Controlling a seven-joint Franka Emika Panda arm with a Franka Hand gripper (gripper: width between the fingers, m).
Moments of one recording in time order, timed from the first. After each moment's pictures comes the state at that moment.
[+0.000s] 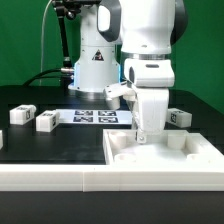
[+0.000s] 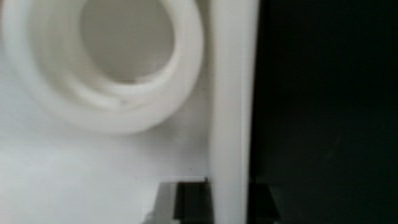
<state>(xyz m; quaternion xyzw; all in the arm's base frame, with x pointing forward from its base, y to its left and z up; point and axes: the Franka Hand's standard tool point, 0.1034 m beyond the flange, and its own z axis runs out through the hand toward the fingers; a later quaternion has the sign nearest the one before) 0.489 0.055 0.007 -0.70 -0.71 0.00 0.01</state>
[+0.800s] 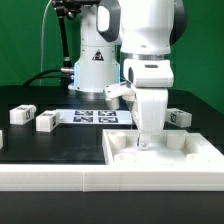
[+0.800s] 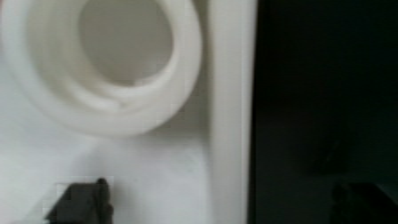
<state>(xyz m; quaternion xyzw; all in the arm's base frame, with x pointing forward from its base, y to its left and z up) 0.489 0.055 0.007 -0.70 -0.71 0.00 0.01</state>
